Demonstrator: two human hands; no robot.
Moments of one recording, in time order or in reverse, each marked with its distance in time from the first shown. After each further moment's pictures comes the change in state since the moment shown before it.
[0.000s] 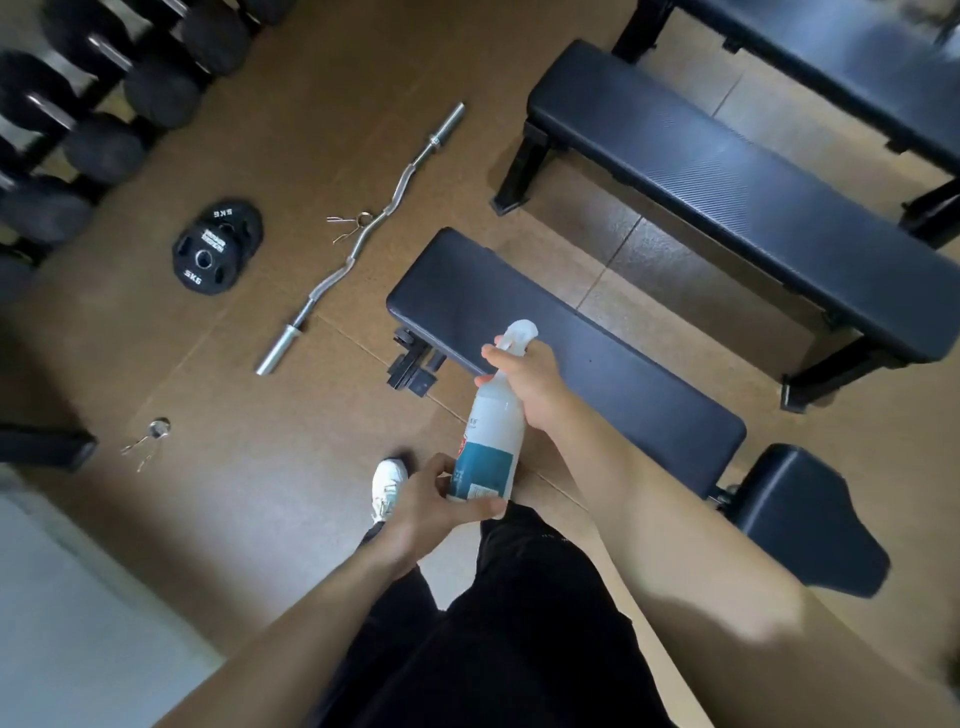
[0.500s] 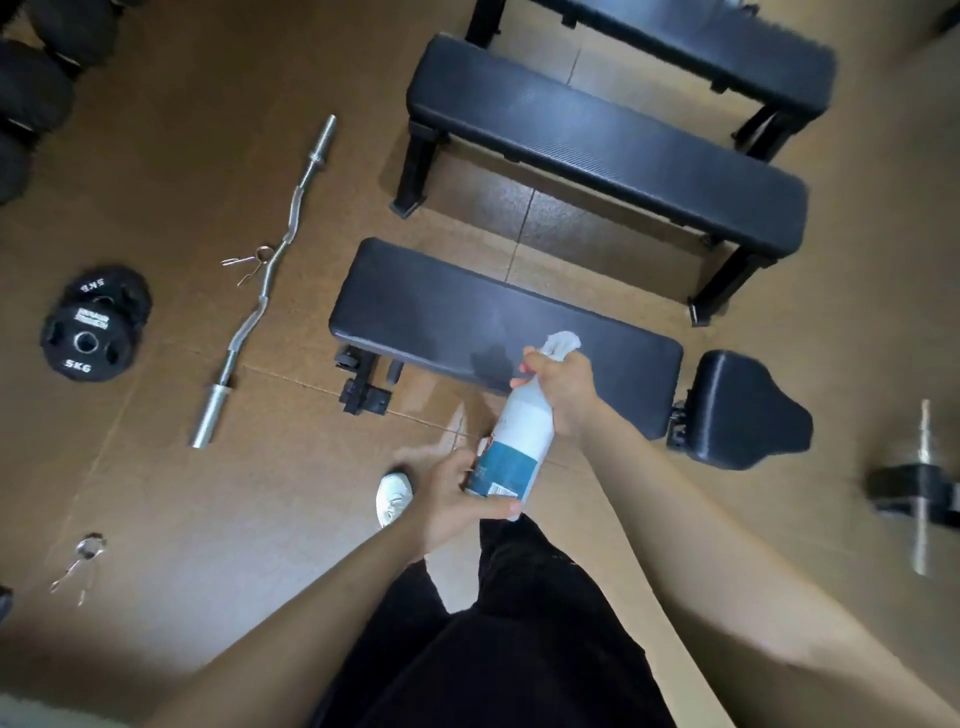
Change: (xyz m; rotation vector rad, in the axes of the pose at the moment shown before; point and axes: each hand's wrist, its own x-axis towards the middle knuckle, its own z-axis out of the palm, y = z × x) left_hand 0.006 0.004 -0.051 0.209 -0.421 0.107; right_hand -0.052 0.032 0.001 0.292 0.470 0.014
